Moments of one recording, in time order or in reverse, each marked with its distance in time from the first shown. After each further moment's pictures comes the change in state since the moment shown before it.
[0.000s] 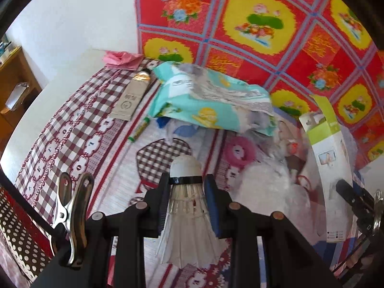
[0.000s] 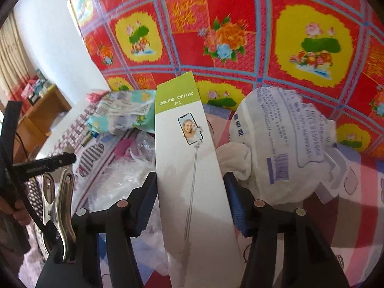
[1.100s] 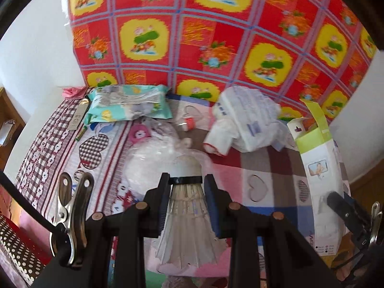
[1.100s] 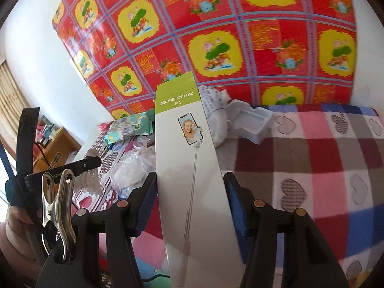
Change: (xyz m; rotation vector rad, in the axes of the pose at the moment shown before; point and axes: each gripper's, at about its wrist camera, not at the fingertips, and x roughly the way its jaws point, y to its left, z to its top) left arm -0.095 -0.161 -0.078 0.194 -0.098 -0.069; right arm -0.154 -0.073 -0.106 0.214 -0.154 0.021
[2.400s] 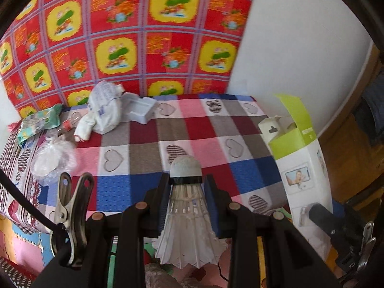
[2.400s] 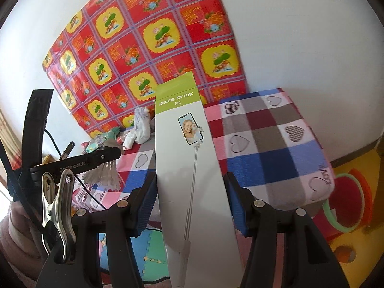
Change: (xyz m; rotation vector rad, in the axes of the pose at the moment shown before) left arm -0.069 -0.262 -0.092 0.272 -0.020 -0.203; right arm -0.209 -0.126 -0.103 0.143 -0.147 -0.148
